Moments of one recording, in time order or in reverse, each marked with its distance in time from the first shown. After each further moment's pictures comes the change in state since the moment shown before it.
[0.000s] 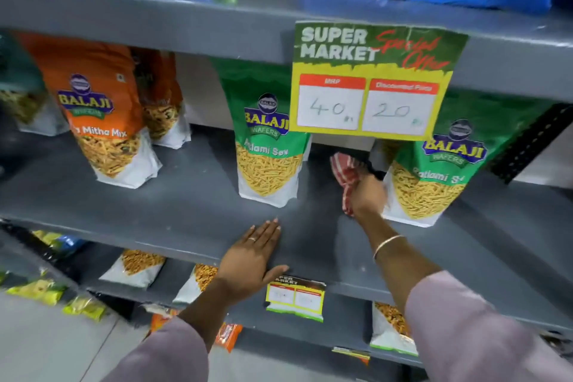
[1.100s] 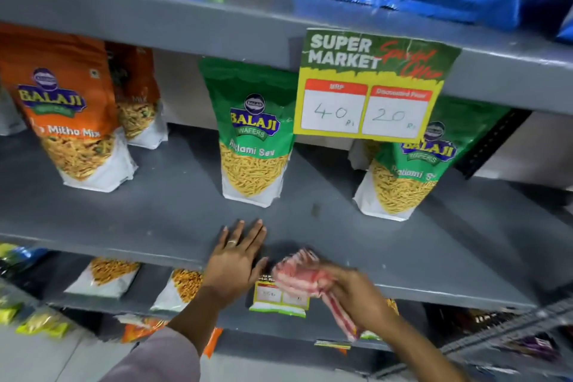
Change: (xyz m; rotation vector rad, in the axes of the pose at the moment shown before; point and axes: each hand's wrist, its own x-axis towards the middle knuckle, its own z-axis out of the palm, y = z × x) left_hand -0.007 0.000 0.007 0.011 0.039 -0.106; right_hand -0.129 0.077 -0.020 0.008 -0.588 -0.450
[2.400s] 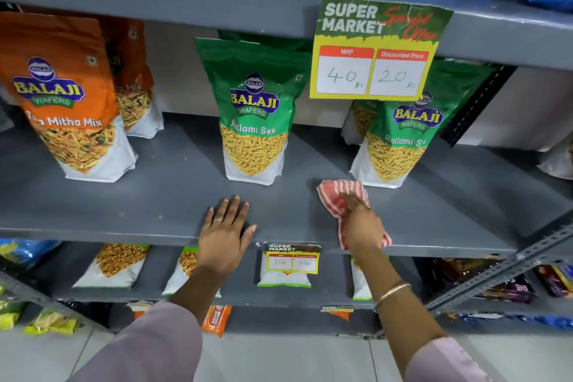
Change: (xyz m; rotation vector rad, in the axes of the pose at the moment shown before) left_hand -0.025 -0.028 -0.009 -0.045 -0.038 -0.125; right_hand 0.034 -0.015 0.004 -0.304 0.378 0.747
